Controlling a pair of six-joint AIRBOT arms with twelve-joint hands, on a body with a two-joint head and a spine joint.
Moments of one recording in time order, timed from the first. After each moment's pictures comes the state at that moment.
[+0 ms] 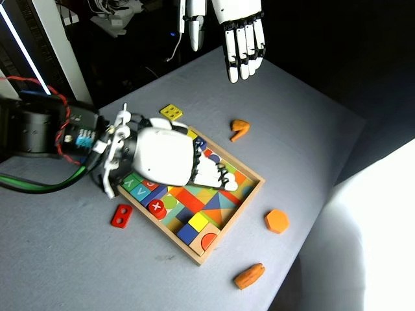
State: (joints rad) left arm -0.48 -0.40 0.59 0.37 1.08 0.81; right arm -0.16 -1.39 1.15 0.88 0.32 -1.86
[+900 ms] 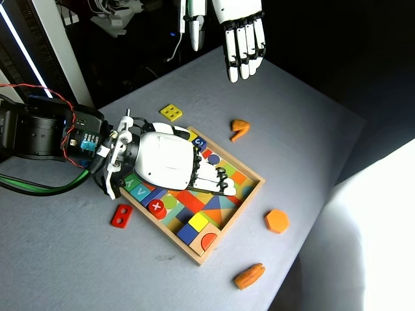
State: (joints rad) left arm -0.49 -0.40 0.59 0.37 1.08 0.81; right arm -0.20 -1.40 1.16 0.89 0.33 -1.86
